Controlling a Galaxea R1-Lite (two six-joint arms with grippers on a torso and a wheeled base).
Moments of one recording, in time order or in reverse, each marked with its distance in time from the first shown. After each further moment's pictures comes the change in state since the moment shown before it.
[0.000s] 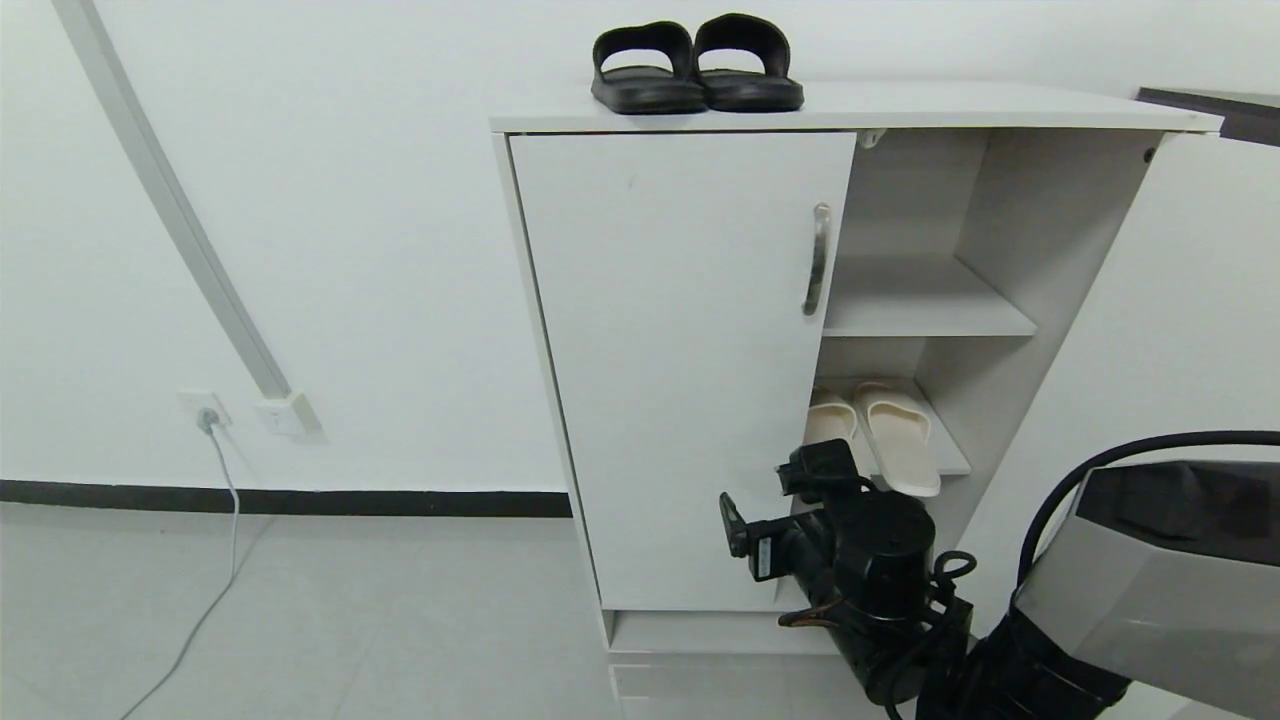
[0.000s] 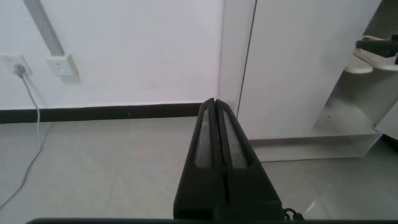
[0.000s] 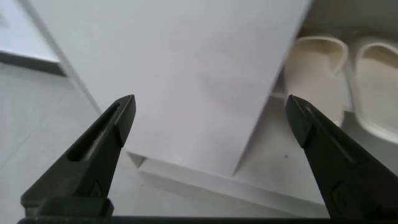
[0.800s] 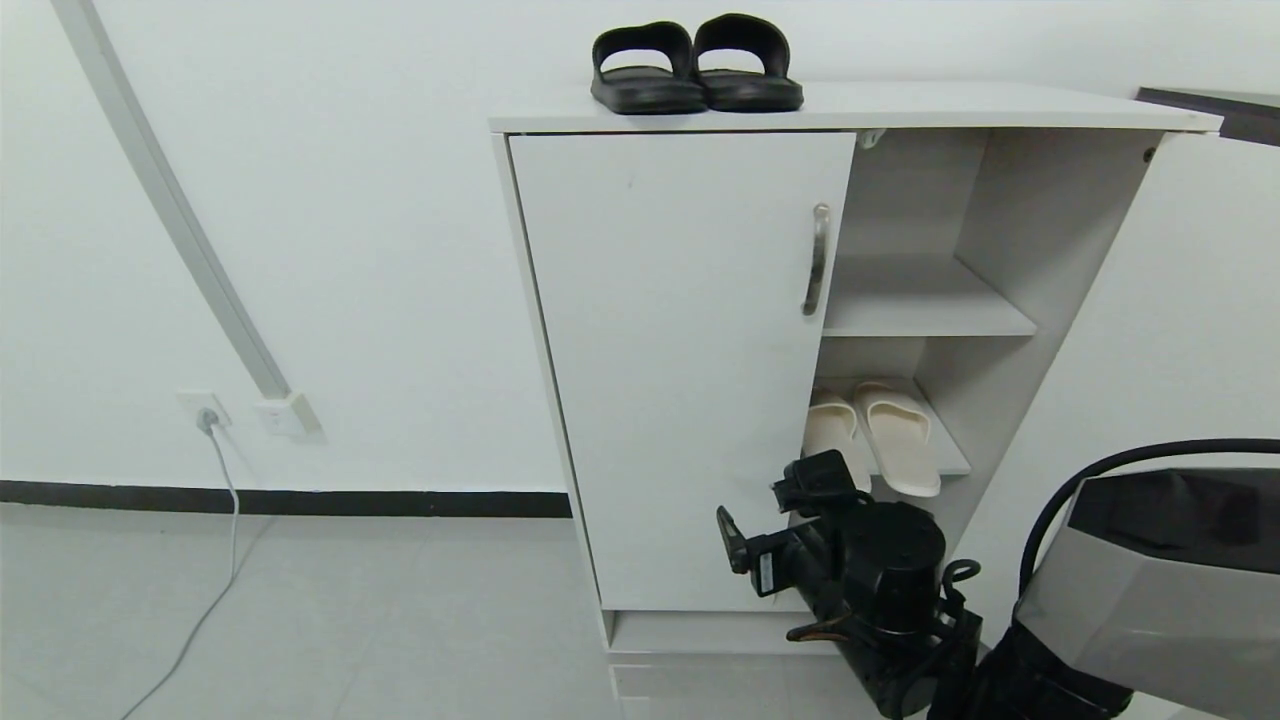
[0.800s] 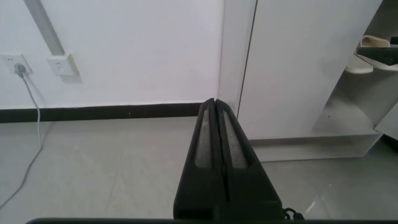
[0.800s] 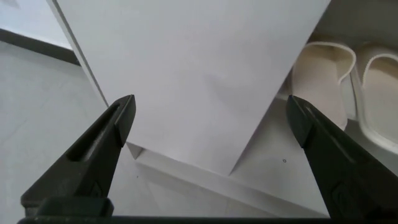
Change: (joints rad) left arm 0.000 0.000 0.000 0.000 0.000 0.000; right arm 0.007 0.008 0.041 -0.055 0.051 -0.066
